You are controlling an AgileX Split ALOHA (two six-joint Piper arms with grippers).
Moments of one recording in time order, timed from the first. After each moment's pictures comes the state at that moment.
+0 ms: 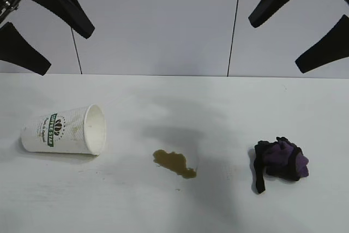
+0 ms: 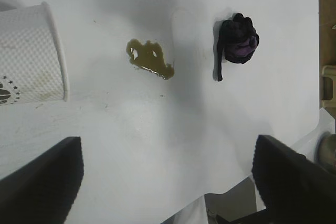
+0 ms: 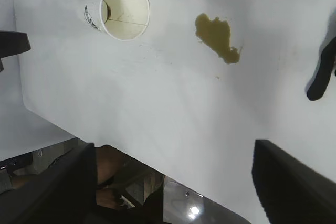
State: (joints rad) left arm -0.15 1.63 -1.21 -0.78 1.07 0.36; right arm 0.07 1.43 -1.10 0.72 1.10 -0.20
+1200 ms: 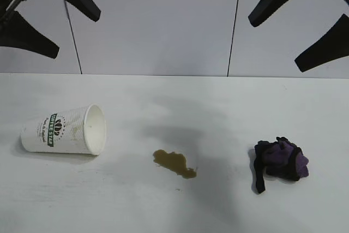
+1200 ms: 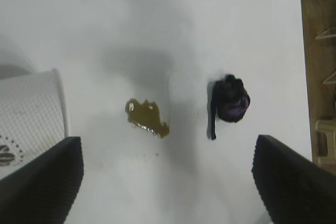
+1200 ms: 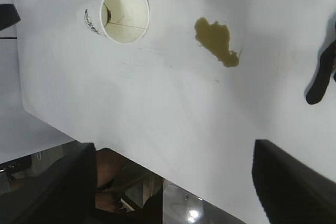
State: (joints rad) left arm -0.15 1.63 -1.21 -0.87 0.85 0.37; right arm 0.07 1.43 -1.10 0.72 1.09 -0.20
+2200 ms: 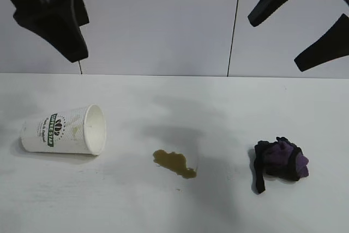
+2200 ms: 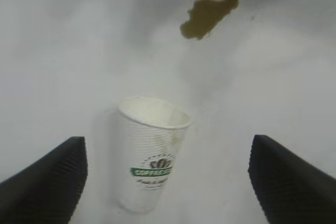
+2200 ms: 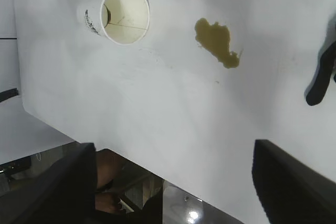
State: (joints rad) left arm -0.57 1.70 -1.44 0.03 1.05 1.00; right arm 0.07 1.43 -1.10 0.72 1.08 -0.20
